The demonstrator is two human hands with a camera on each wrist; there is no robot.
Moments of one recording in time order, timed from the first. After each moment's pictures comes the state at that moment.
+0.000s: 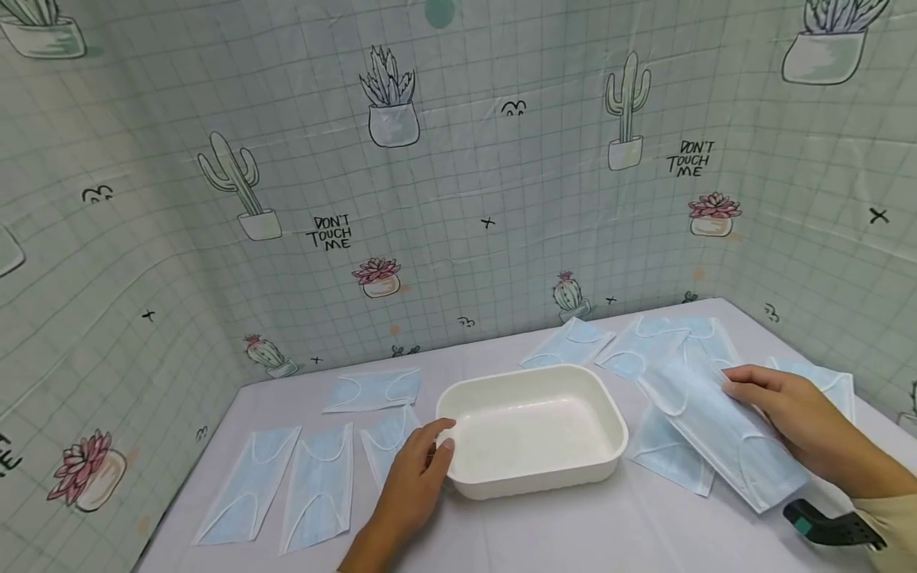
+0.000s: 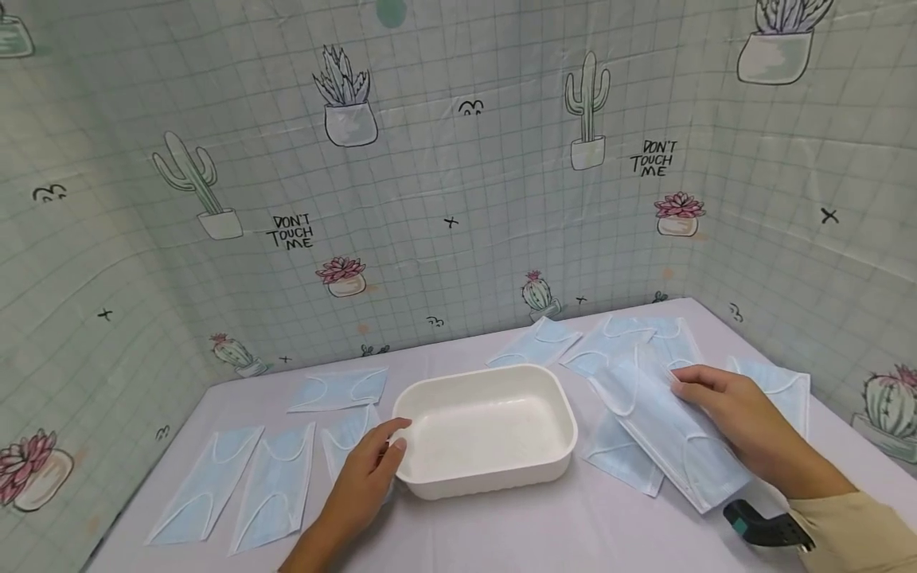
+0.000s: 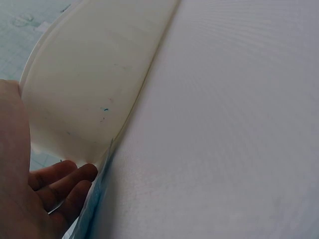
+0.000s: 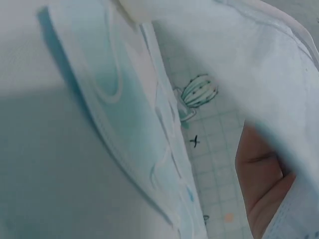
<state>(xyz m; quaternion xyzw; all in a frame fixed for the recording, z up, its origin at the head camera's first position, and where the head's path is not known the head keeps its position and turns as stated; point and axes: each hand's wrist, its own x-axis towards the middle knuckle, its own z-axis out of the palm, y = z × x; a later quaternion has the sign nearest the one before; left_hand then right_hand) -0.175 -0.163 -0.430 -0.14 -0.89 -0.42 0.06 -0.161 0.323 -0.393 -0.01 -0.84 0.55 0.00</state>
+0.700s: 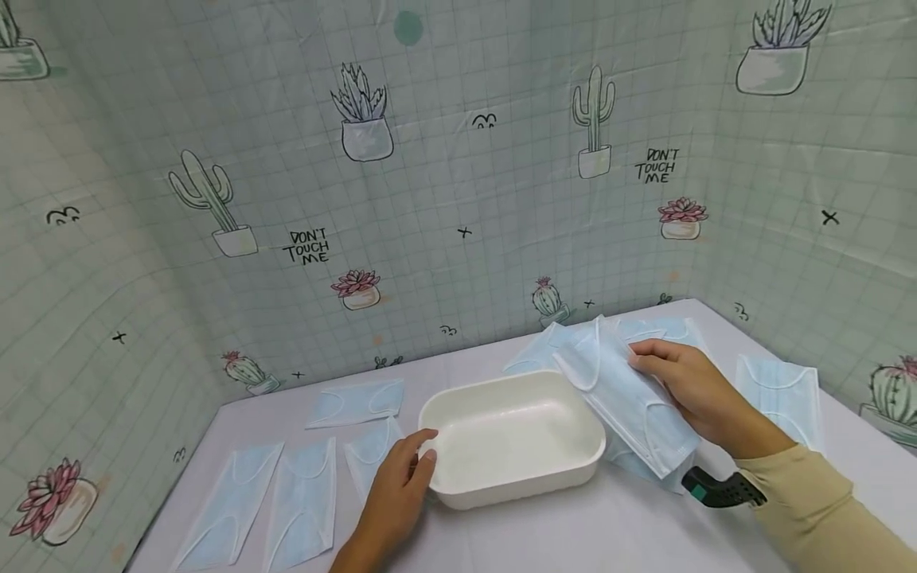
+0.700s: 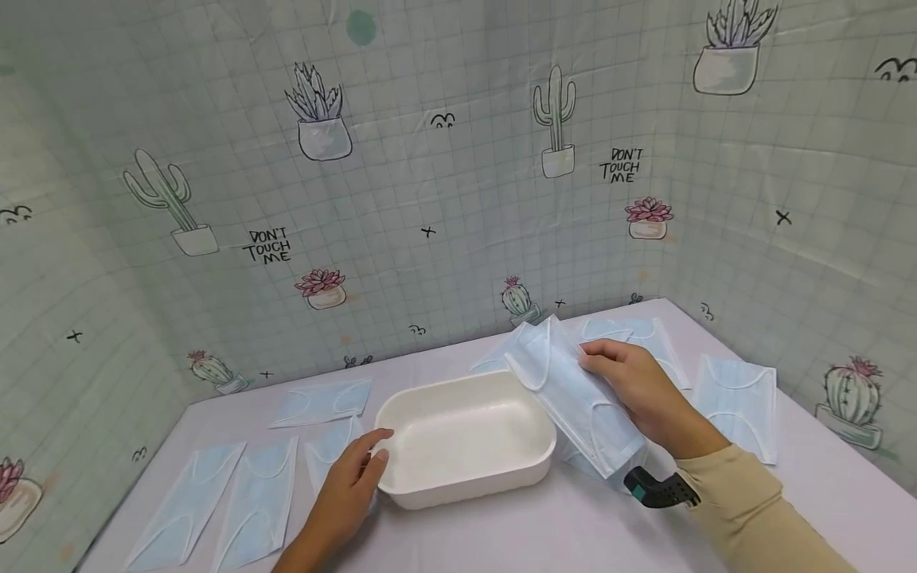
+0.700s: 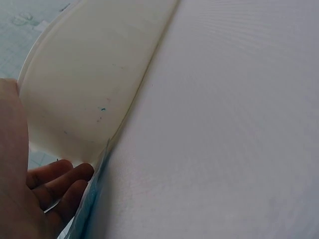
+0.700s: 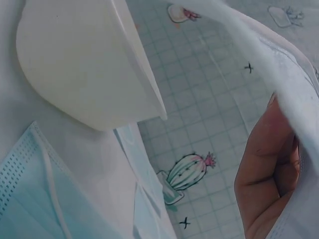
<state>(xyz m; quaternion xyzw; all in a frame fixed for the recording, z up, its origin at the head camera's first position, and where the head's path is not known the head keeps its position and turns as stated) -0.176 -0.159 -0.424 -0.13 -0.90 -0.41 0.06 -0.180 0.248 -0.357 0.05 -0.75 0.66 0.01</state>
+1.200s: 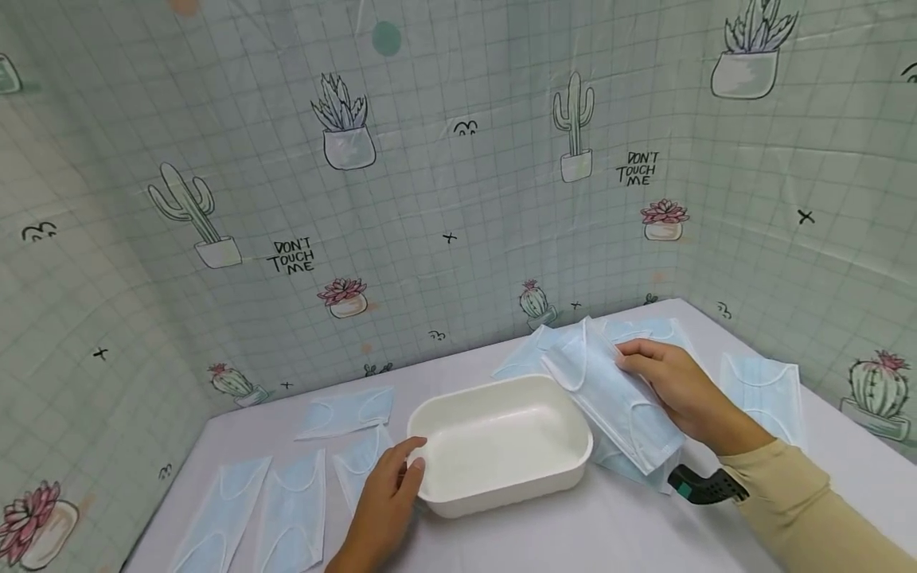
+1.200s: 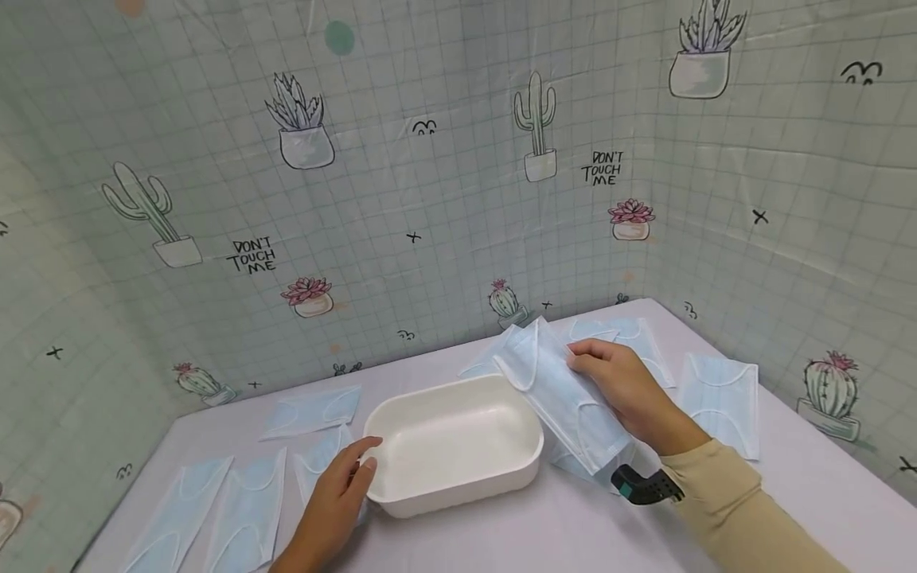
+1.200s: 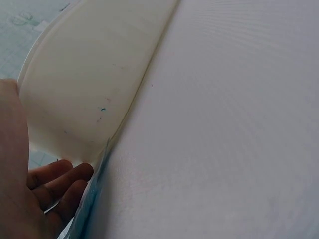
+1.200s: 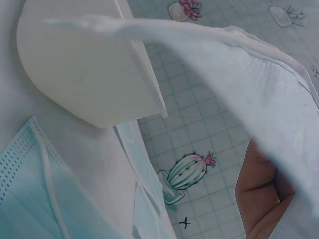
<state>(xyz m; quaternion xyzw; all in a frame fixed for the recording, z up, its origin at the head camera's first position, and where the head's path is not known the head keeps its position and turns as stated) -0.175 -0.159 -0.428 -0.13 -0.90 -0.41 0.05 -0.182 0.248 -0.355 0.03 -0.76 0.65 0.02</state>
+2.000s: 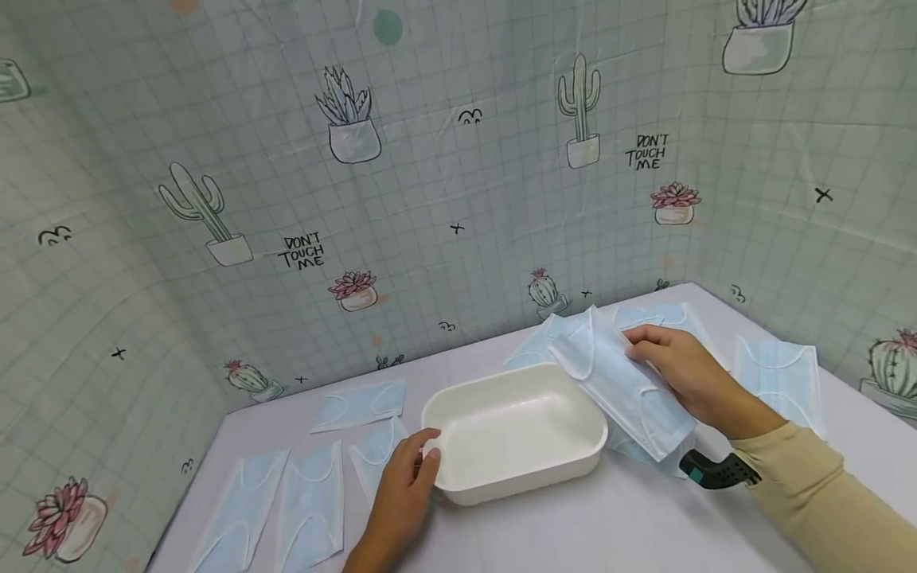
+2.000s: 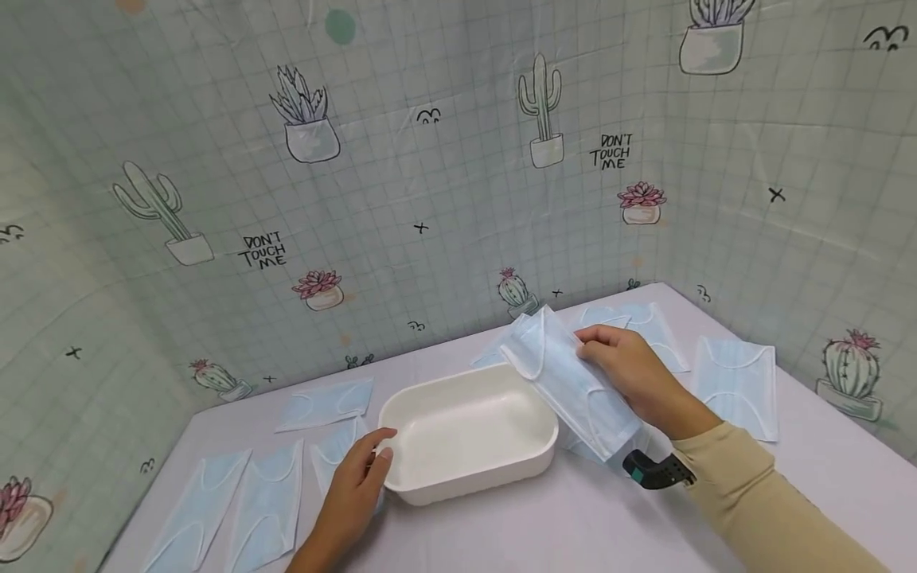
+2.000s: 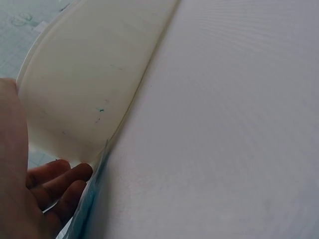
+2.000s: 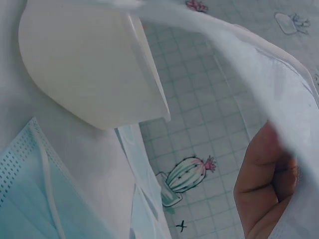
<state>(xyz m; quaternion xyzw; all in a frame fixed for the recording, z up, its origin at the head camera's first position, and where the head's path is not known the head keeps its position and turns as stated) -0.172 -0.160 -0.429 -0.13 -0.90 -0.42 0.07 -0.184 0.237 -0.355 0.03 -0.78 0.63 0.02</state>
